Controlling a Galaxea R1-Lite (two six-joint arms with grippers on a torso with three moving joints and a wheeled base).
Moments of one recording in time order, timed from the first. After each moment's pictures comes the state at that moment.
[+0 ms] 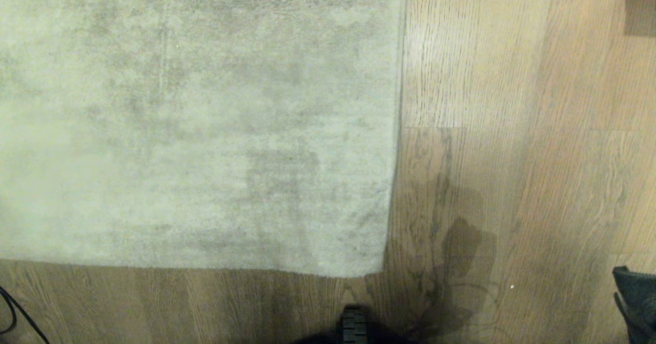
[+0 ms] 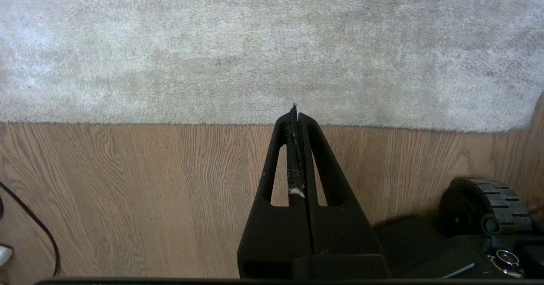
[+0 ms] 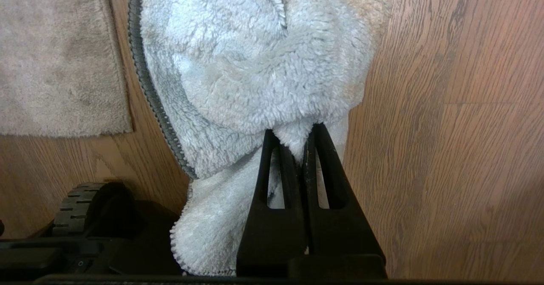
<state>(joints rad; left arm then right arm) 0.00 0.00 0.00 0.00 0.01 0.01 0.00 0.00 0.00 -0.02 -0.02 0.02</state>
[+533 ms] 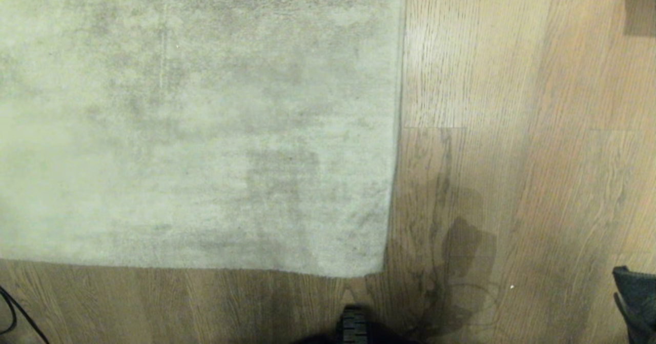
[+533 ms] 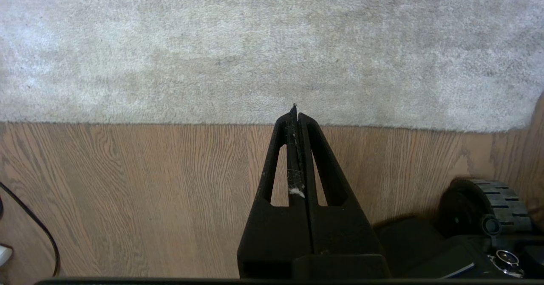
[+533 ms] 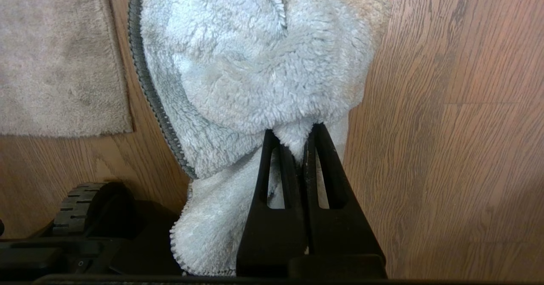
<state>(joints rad) 0.00 0.00 0.00 0.00 0.01 0.01 0.00 0.00 0.00 -0.02 -0.02 0.02</state>
